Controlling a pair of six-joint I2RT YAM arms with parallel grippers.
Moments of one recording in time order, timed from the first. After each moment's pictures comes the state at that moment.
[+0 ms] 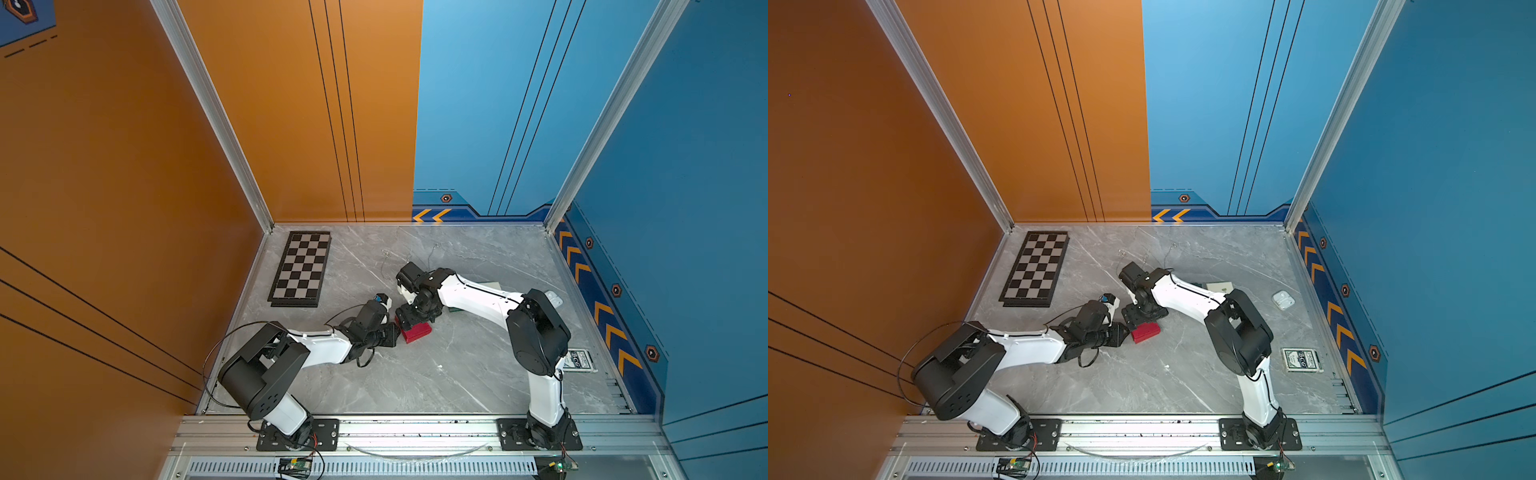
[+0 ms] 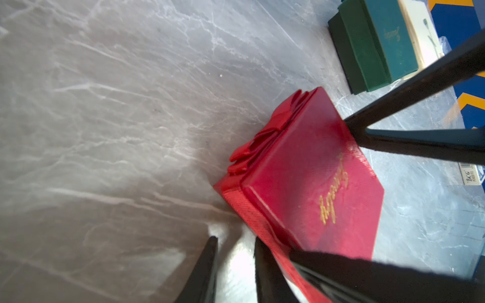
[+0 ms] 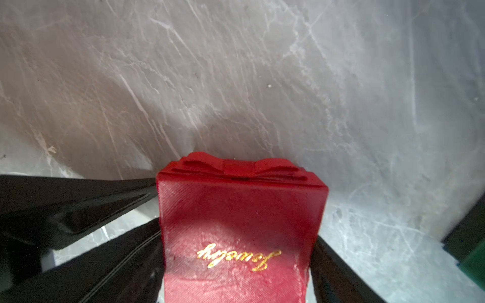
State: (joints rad) left arm -0.67 1.57 0.57 0.21 0.13 -0.58; right arm 0.78 1.99 1.51 -0.85 -0.07 0.29
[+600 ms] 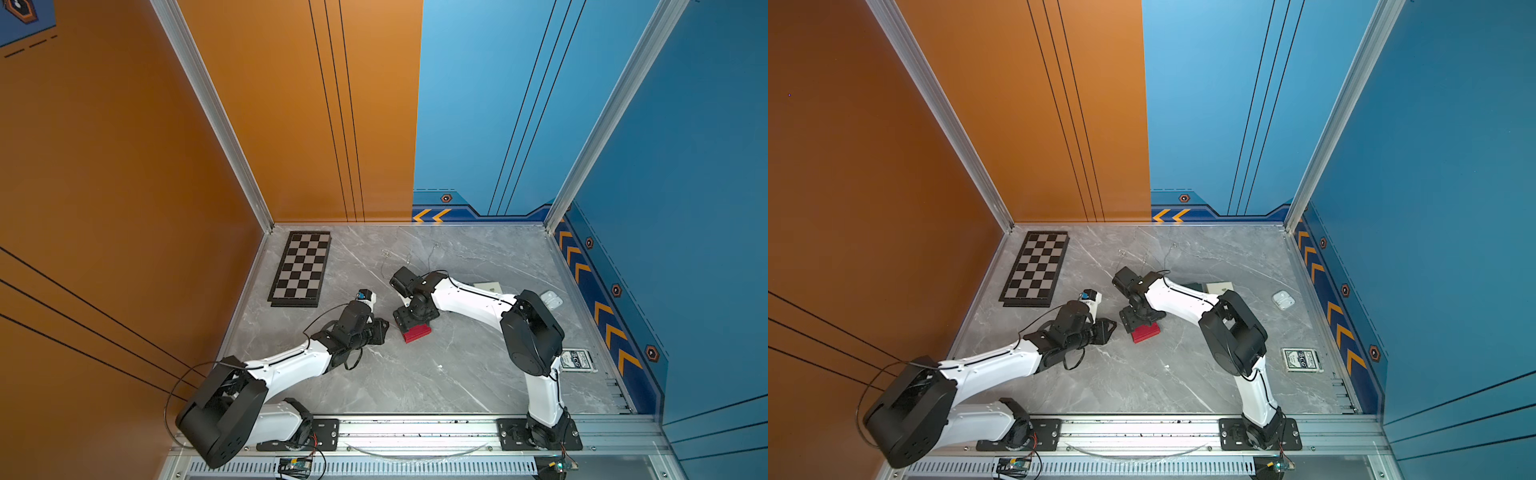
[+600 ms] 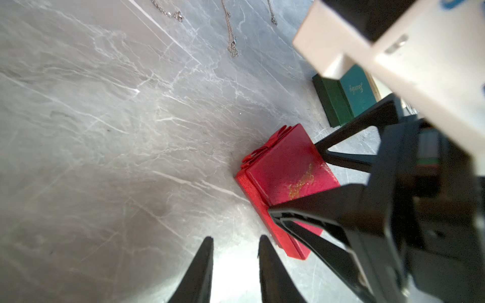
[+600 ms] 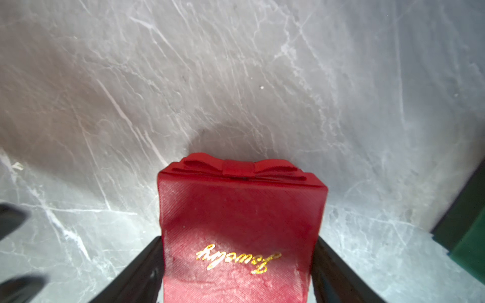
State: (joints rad) left arm -0.61 1.25 0.49 0.07 0.05 -0.59; right arm 0.82 2.02 1.53 -0.86 0.04 0.36
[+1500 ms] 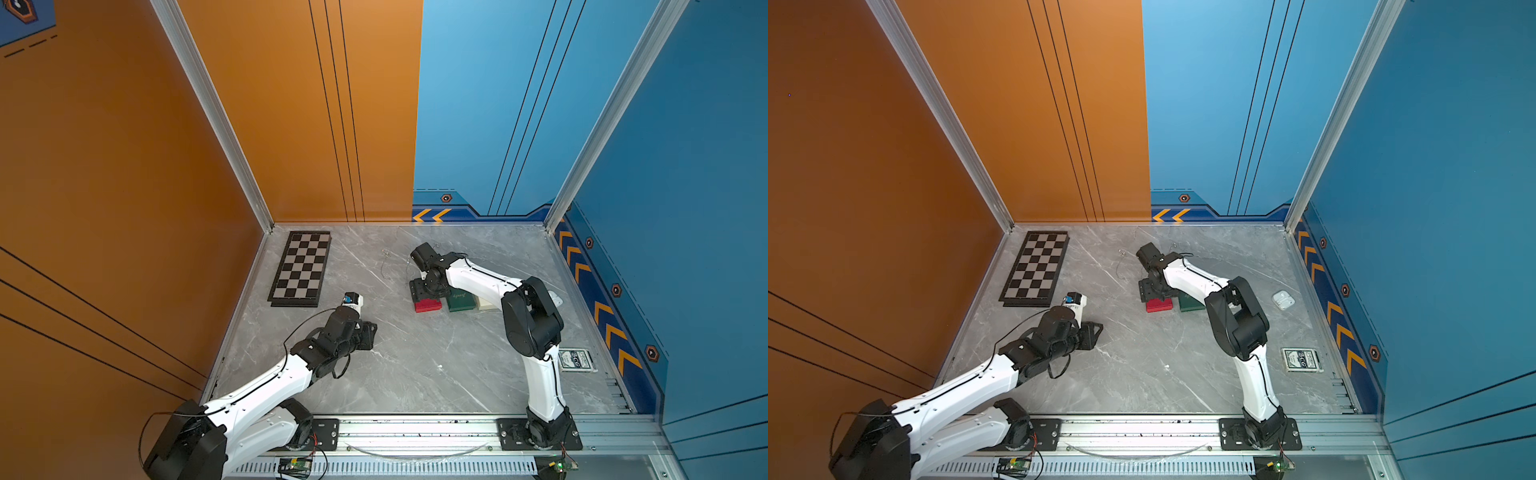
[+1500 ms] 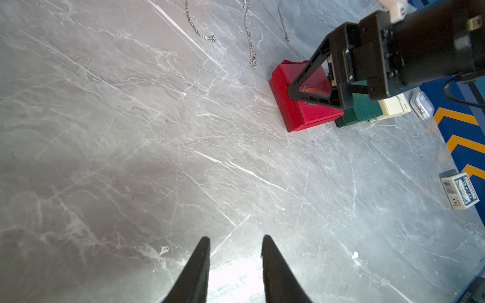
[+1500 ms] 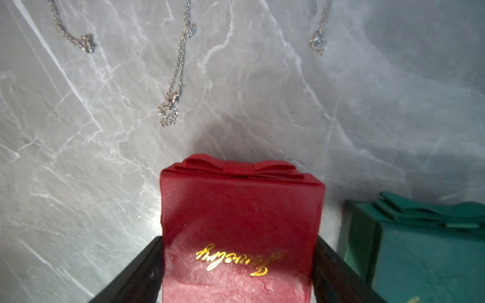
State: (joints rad) left arm -0.61 1.01 0.46 -0.15 -0.02 -0.57; right arm 0.60 2.10 1.63 -0.78 0.07 0.39
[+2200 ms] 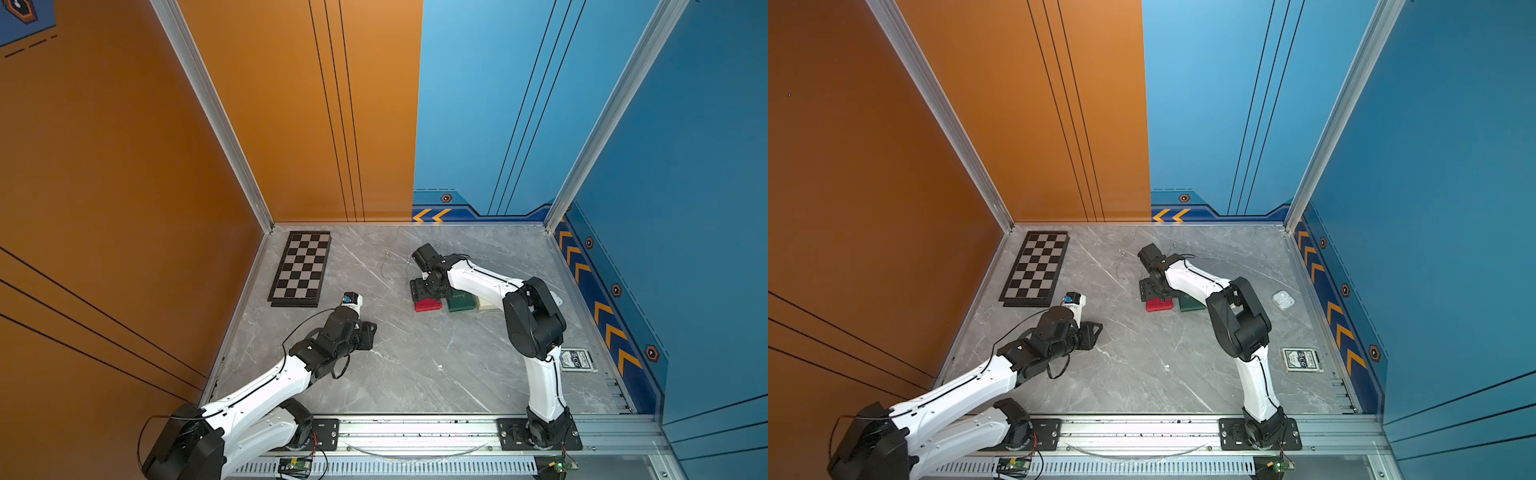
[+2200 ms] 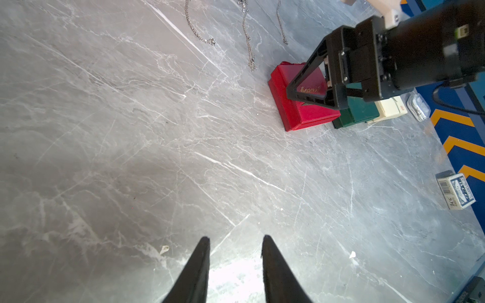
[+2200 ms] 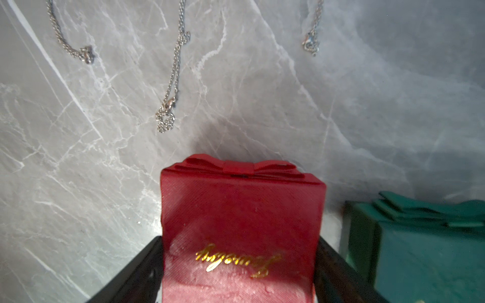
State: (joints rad) left arm -0.61 0.99 0.46 -0.16 -0.02 -0.57; right arm 0.60 2.08 1.59 -0.74 0.07 0.43
